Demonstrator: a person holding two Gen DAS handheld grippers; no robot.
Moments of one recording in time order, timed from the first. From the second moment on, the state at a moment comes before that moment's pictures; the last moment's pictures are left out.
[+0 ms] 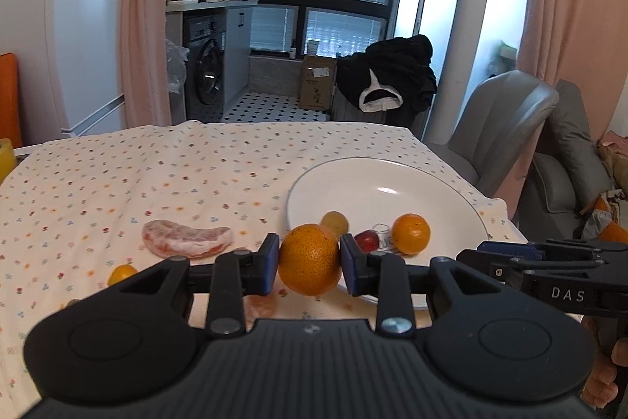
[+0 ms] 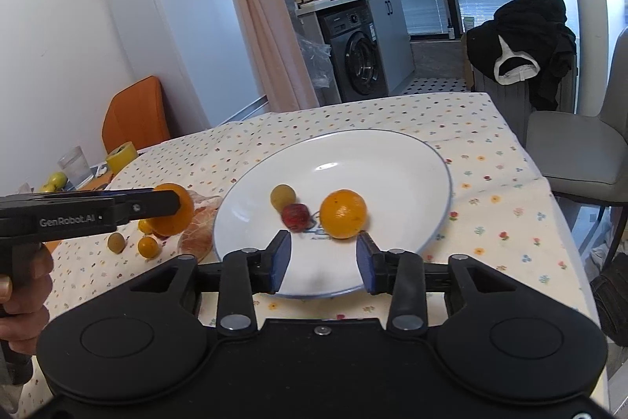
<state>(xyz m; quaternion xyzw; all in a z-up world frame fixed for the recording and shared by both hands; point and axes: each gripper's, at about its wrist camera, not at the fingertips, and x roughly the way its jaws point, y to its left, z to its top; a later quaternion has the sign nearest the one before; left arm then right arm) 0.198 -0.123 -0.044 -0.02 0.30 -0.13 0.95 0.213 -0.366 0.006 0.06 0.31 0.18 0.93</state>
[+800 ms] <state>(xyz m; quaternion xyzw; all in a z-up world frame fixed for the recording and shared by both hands) 0.208 -0.139 -0.051 -0.02 0.31 -0.14 0.94 0.208 -0.369 0.003 0.07 0.31 0.18 0.93</state>
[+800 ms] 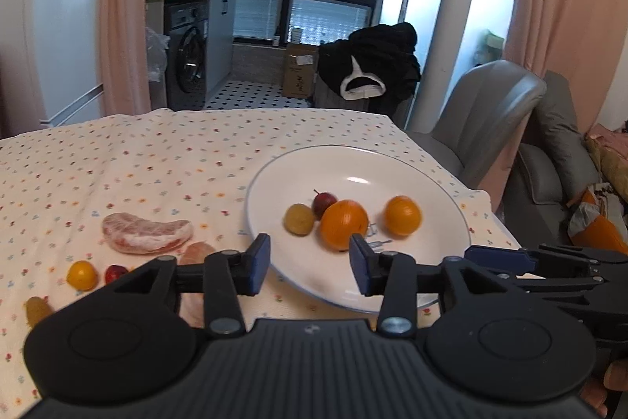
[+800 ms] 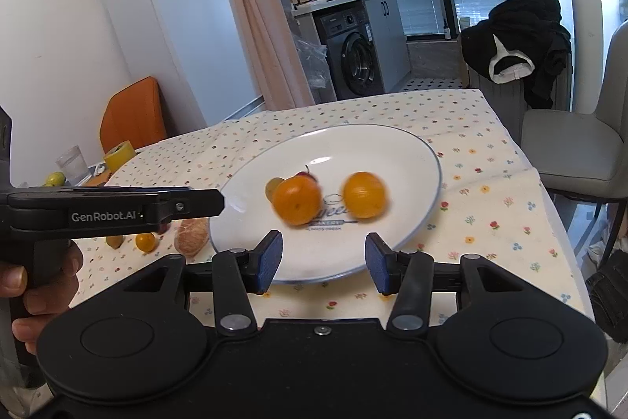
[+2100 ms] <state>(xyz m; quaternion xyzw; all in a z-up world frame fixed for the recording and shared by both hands) 0.155 -0.031 -0.046 -0.05 0.30 -0.01 0.95 0.198 -0.284 0.019 0.04 0.31 0.25 0.92</state>
